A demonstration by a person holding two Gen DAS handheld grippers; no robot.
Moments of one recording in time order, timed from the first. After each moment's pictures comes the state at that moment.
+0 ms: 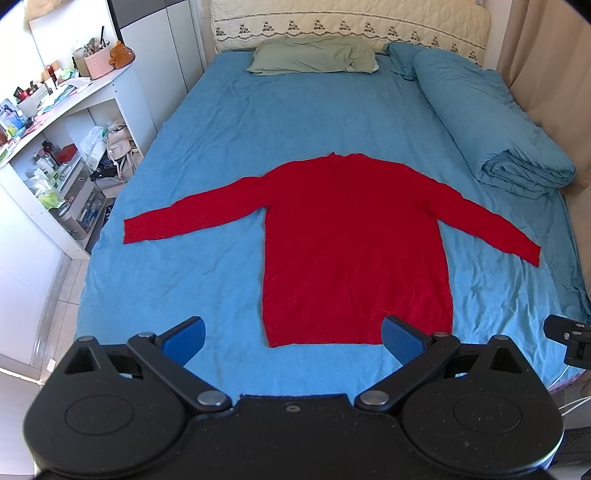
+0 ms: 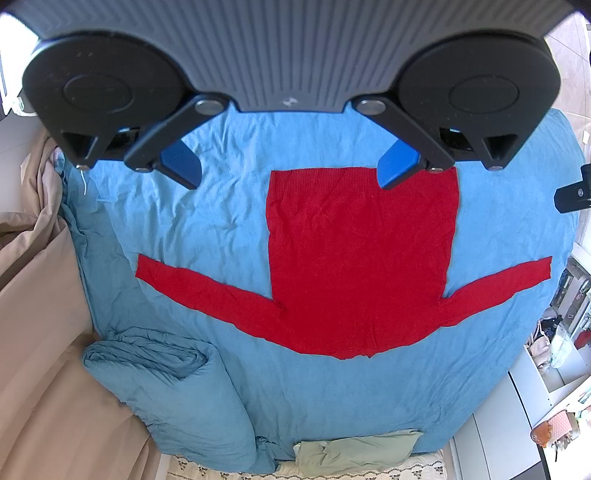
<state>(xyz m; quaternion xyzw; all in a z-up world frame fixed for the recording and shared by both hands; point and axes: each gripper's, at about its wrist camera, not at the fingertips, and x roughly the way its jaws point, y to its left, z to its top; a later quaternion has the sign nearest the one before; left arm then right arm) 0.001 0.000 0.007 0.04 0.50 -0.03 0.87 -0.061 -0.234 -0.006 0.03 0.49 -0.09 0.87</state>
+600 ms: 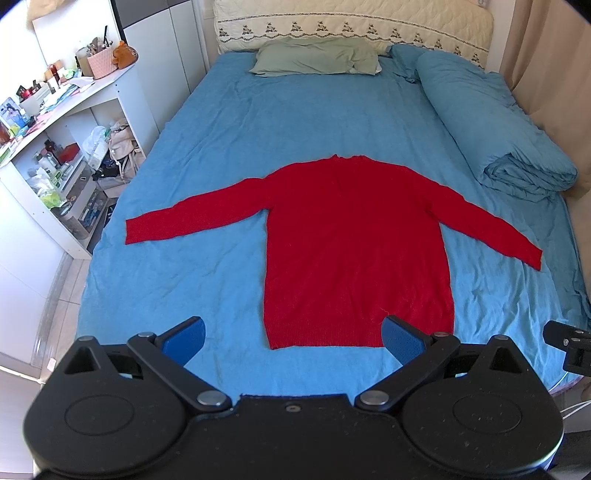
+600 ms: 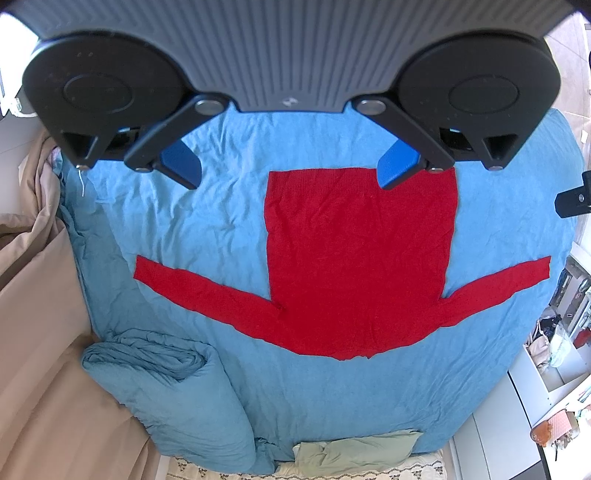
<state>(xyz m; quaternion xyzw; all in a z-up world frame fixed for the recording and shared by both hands) 0.004 0.002 0.009 0.04 0.50 -0.03 0.87 -0.060 -0.235 -0.002 0.03 0.49 -0.09 0.87</state>
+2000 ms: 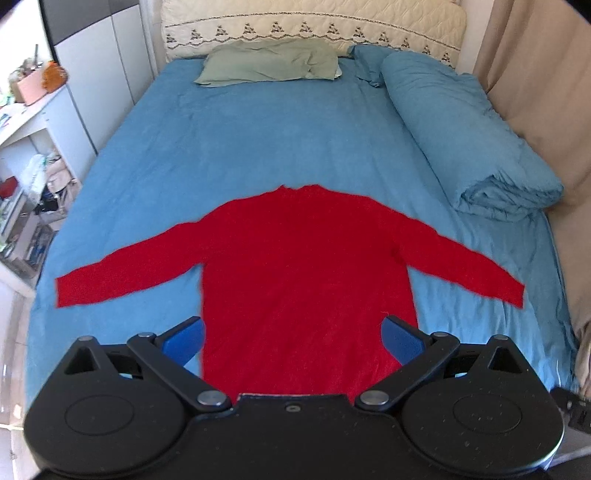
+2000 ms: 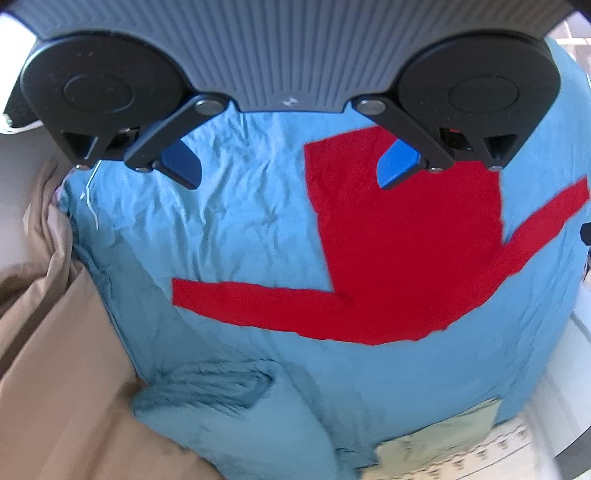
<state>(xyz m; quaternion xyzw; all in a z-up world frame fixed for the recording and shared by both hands) 0.175 -0.086 -0.031 0.03 0.50 -0.09 0.86 0.022 -0.358 -0.056 0.14 0.50 -0.19 0.83</state>
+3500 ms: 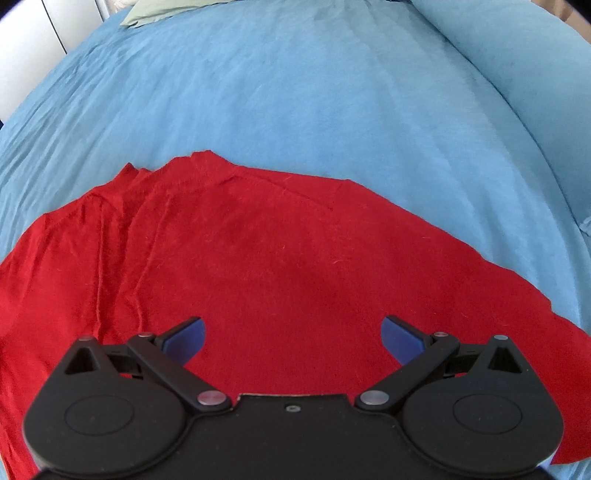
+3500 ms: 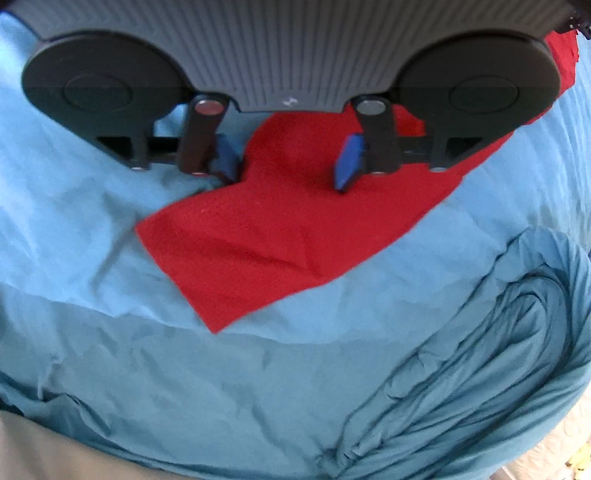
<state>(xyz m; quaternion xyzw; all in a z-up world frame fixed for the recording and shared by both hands) 0.473 -0.323 -0.368 0.05 0.55 -0.04 0.83 0.229 -0.664 -0.422 0.41 0.35 -0.40 0.74</state>
